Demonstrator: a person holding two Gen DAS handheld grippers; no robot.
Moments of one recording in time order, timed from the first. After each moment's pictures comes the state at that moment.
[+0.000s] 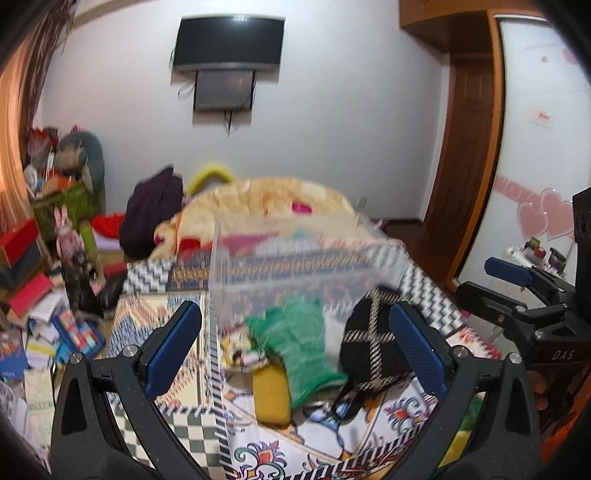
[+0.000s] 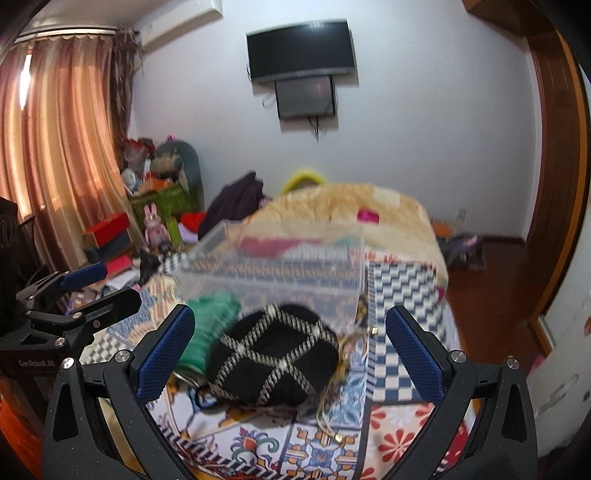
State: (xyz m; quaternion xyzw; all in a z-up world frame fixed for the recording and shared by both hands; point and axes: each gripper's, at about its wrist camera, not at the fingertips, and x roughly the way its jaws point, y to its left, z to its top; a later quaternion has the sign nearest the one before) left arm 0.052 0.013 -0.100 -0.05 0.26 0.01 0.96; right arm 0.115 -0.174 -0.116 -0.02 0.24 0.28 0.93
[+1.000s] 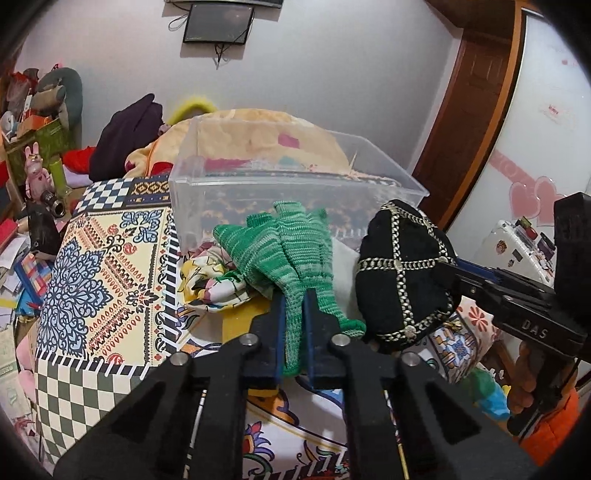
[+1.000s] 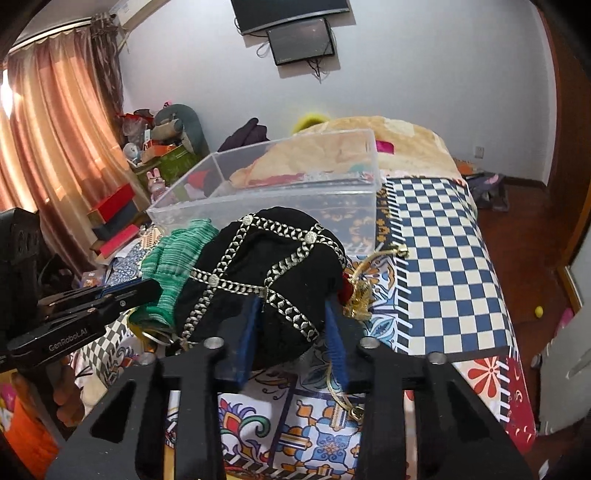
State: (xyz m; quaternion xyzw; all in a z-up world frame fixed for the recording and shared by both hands) left arm 0.081 0.021 -0.165 -0.11 0.35 -0.04 0.93; right arm 0.136 -0.166 -0.166 0.01 0.33 0.31 0.89
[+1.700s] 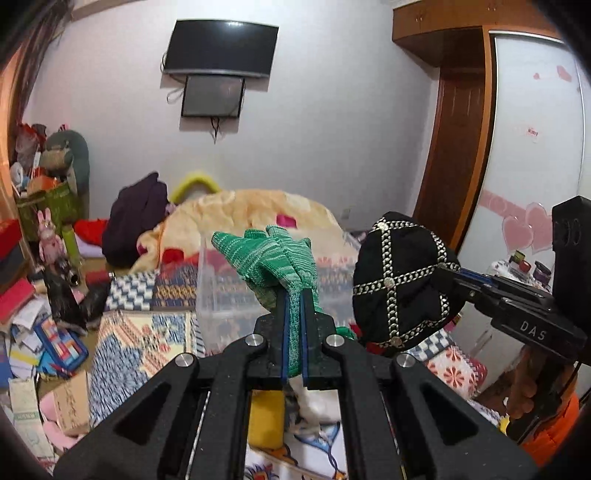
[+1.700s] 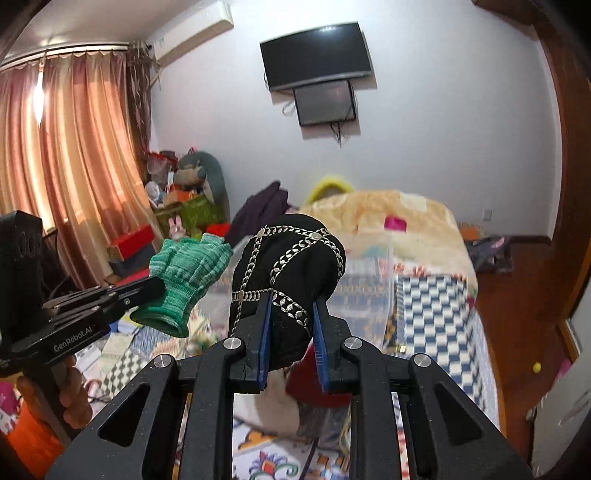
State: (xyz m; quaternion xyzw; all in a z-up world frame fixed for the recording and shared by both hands) left arm 0.068 0.029 -0.075 -0.07 0.22 -0.03 0.97; right arm 0.132 -0.165 -0.093 0.01 0.21 0.33 0.92
